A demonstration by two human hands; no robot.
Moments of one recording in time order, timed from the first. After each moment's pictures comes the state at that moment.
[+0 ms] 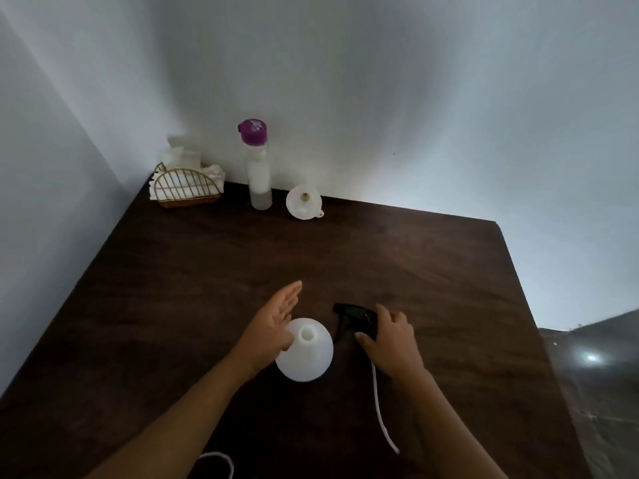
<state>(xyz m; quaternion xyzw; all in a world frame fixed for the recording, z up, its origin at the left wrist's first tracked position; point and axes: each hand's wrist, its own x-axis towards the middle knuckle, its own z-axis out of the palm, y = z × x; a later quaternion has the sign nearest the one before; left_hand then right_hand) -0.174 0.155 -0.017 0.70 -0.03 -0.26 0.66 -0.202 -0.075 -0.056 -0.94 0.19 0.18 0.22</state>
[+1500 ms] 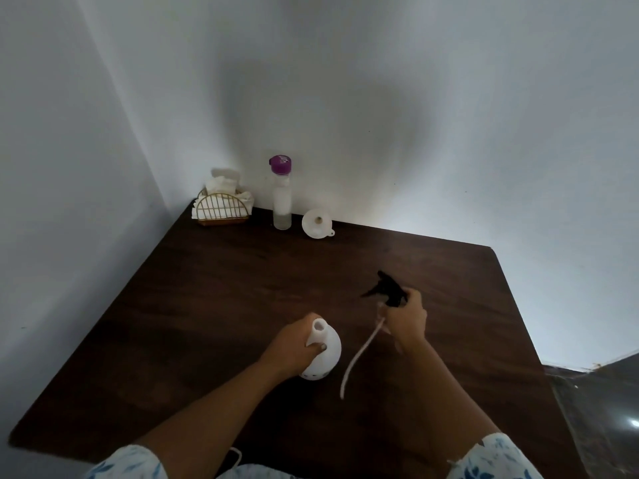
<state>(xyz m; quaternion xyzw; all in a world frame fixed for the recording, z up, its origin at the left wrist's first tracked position) -0.225 0.146 -0.008 0.89 -0.14 -0.16 0.41 -0.200 -0.074 -0.009 -0.76 0.34 -0.04 0.56</state>
